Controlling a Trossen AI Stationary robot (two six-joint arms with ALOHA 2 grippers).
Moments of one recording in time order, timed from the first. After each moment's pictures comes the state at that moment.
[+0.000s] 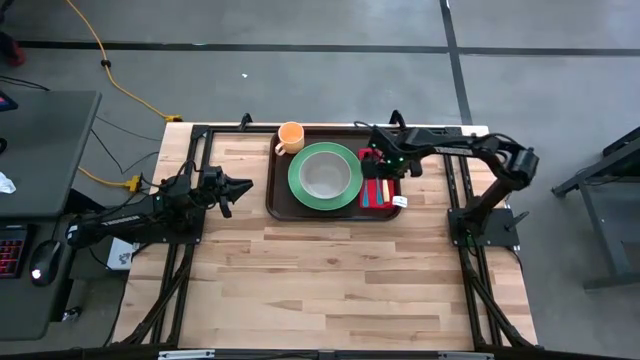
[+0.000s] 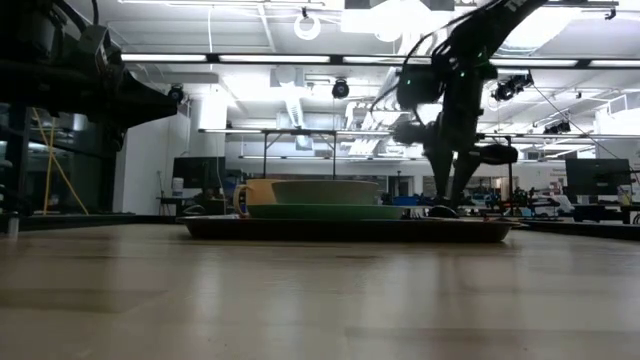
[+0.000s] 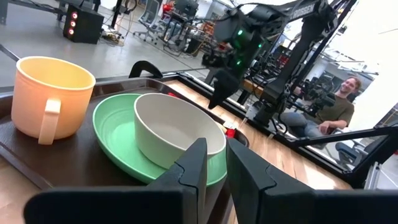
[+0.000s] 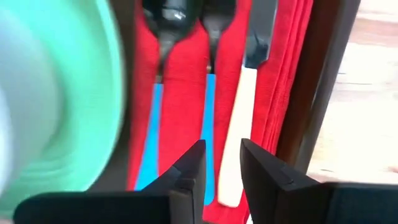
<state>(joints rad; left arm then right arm) 0.25 0.03 0.02 0.00 -0.10 -0.44 -0.54 1.61 1.03 -0.79 -0.06 0.93</state>
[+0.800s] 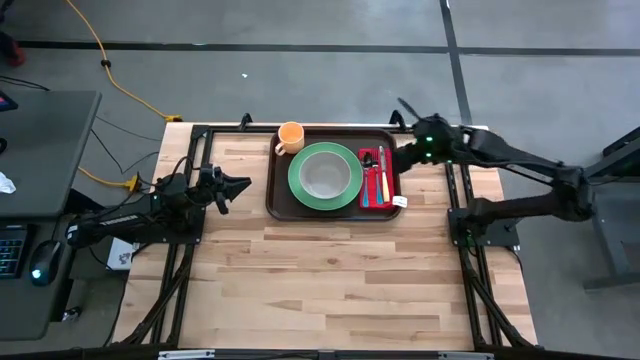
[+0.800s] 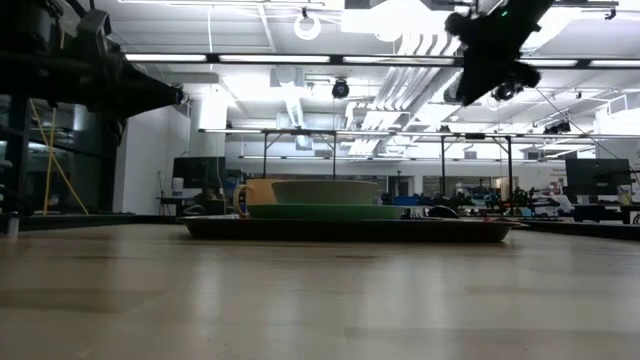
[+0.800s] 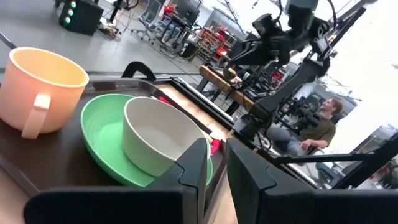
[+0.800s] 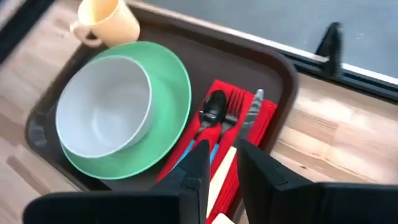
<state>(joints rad) 0.26 0.03 0.06 0.00 -0.10 -0.56 -0.45 1.05 1.03 -0.83 0.22 0.60</state>
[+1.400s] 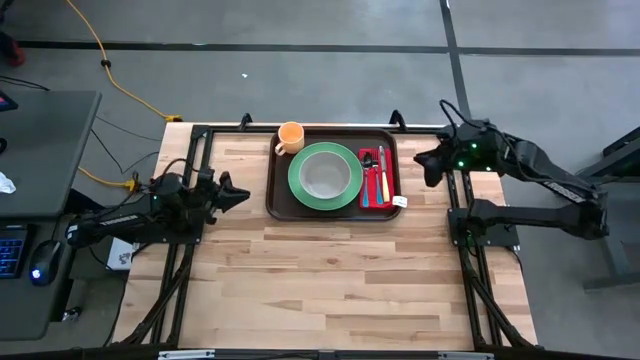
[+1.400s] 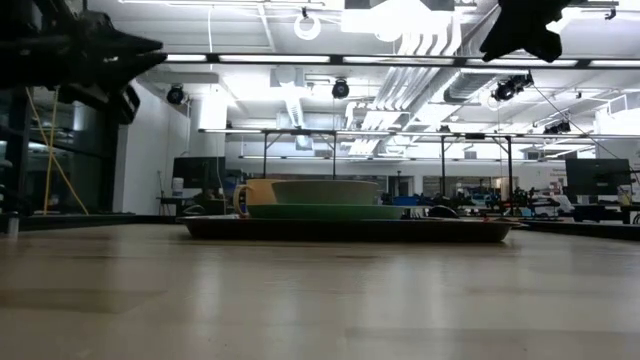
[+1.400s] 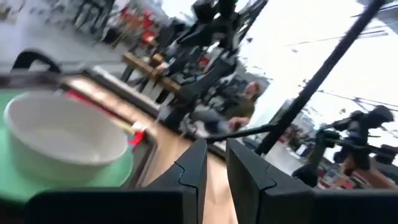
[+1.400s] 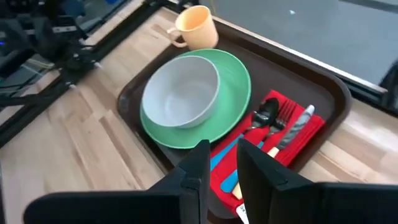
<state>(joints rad) 0.25 0.03 0.06 0.12 0.21 -0.60 -0.45 0.78 1.03 -0.88 0.01 0.47</state>
